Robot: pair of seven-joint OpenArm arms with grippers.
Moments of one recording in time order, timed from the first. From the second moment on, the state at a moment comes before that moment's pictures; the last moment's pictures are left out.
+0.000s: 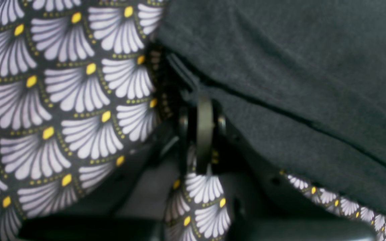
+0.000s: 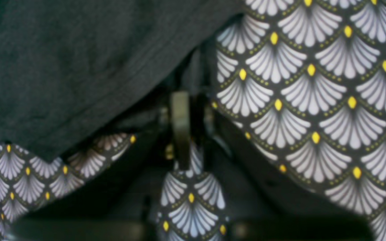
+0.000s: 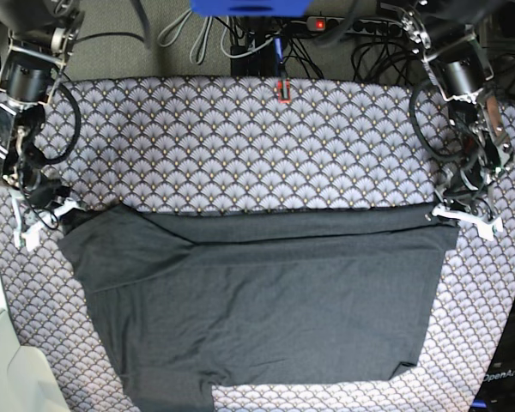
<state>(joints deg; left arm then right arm) -10.1 -12.6 -30.5 64.9 -24.7 -12.9 40.7 10.5 19.1 23.3 61.5 20.1 24.3 -39.3</state>
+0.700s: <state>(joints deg) -2.2 -14.3 -33.3 84.6 -25.4 -13.5 53.3 -6.1 18.8 23.3 87.3 20.3 24.7 -40.2</state>
